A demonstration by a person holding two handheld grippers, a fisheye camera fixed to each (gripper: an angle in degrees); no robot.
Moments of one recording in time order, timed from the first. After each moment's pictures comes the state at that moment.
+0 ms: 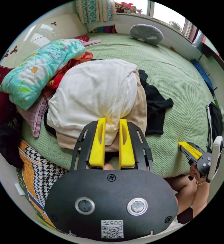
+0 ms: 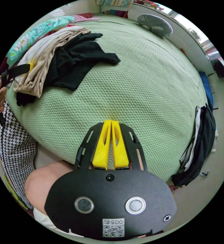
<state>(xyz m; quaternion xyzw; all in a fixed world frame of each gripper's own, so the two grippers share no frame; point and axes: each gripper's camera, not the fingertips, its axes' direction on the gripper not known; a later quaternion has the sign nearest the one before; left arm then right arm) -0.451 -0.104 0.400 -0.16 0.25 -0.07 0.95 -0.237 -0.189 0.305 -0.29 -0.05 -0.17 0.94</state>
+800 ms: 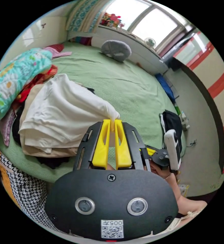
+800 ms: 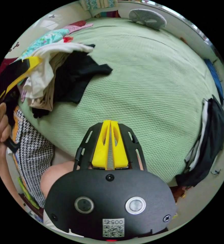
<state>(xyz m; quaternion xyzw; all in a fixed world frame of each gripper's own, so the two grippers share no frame) -0.356 -0.161 0.330 -0.06 0.44 -0.07 0.89 -0.121 -0.214 0.299 -0.28 -0.10 -0.08 0.95</state>
